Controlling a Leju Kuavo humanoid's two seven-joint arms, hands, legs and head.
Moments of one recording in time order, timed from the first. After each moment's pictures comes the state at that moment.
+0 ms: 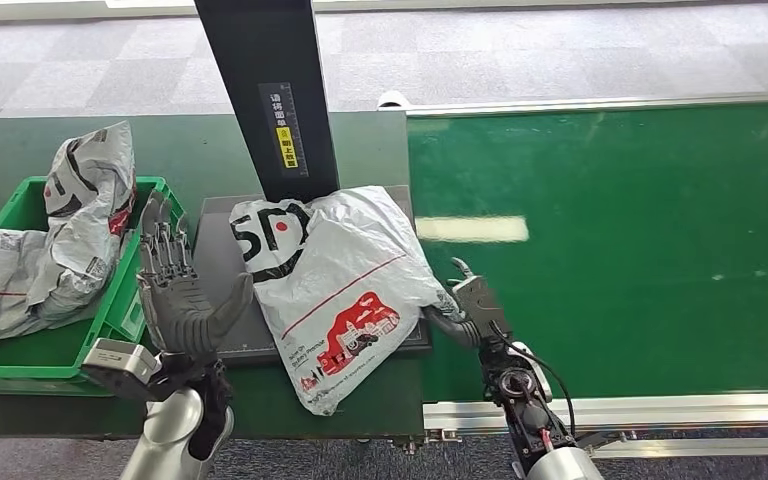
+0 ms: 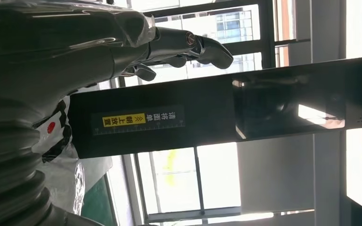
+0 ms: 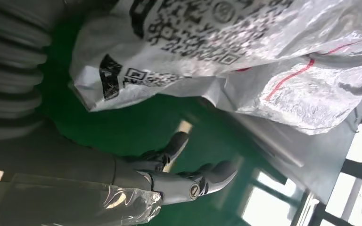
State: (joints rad) left arm -0.17 -0.11 -0.07 -1.45 -0.11 0.34 -0.66; right arm -0.47 0.16 0.11 -0.52 0.33 0.02 -0.34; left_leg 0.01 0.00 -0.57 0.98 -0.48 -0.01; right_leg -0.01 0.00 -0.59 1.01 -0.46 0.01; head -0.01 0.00
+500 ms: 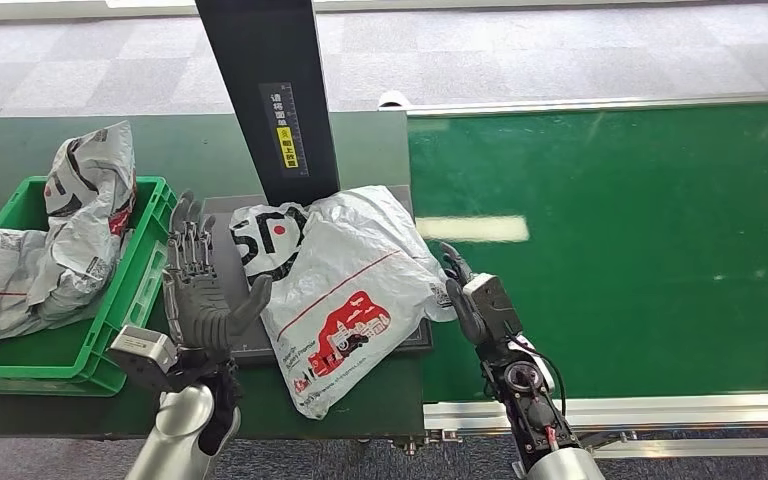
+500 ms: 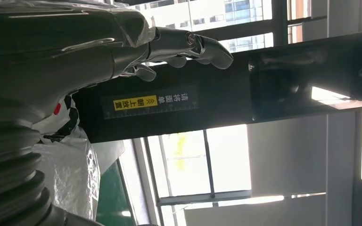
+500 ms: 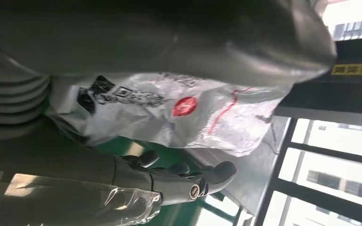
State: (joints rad) left arm -0.20 -0.11 -0.09 -1.38 -0.11 0.30 -0.65; right arm -0.45 0.17 0.09 -0.64 0.29 0.21 -0.46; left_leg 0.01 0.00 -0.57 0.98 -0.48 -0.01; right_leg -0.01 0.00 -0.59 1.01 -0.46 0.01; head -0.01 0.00
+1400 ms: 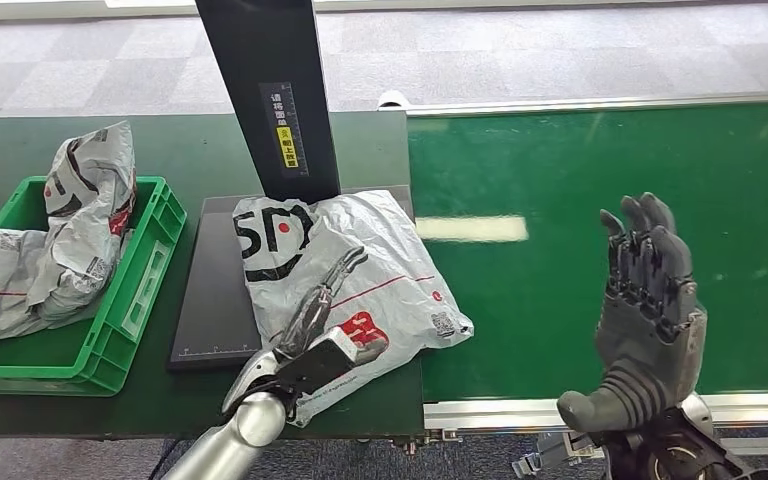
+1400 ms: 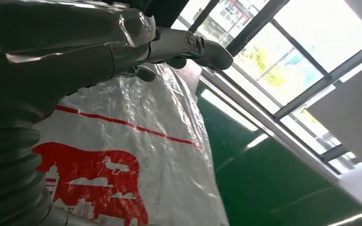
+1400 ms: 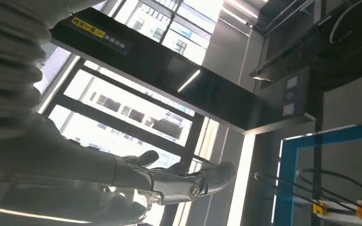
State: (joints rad) left arm -0.32 -0.13 -0.29 -1.04 -0.68 0.22 -0.32; right arm -0.06 0.10 0.09 -1.89 0.08 0.36 -0.61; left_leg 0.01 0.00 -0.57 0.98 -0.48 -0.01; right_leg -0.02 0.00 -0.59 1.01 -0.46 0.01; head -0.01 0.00
